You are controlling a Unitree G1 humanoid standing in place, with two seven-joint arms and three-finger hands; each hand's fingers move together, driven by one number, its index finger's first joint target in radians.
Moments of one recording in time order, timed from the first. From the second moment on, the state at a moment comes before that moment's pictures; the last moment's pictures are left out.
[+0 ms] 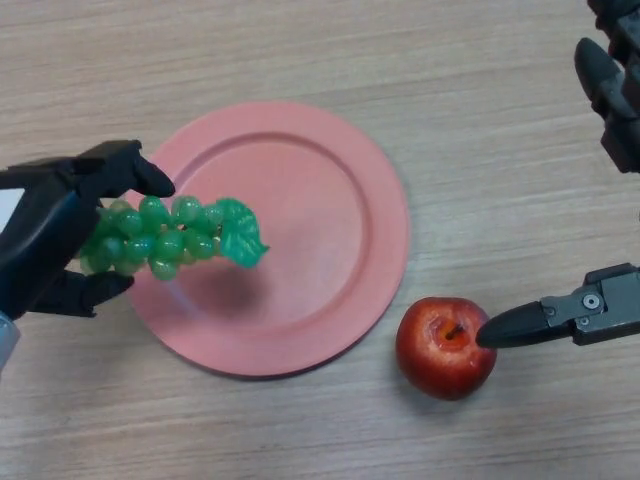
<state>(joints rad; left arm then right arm) -0.10 0.42 0.20 -0.37 0.72 -0.10 -0.37 -0.10 -0.25 -0.04 -0.95 0.01 0.64 0.12</state>
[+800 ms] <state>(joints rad) 0.08 0.26 0.45 -0.73 -0.48 0.37 -0.30 -0.13 -0.24 0.02 -0.99 -0.01 0.67 0.12</state>
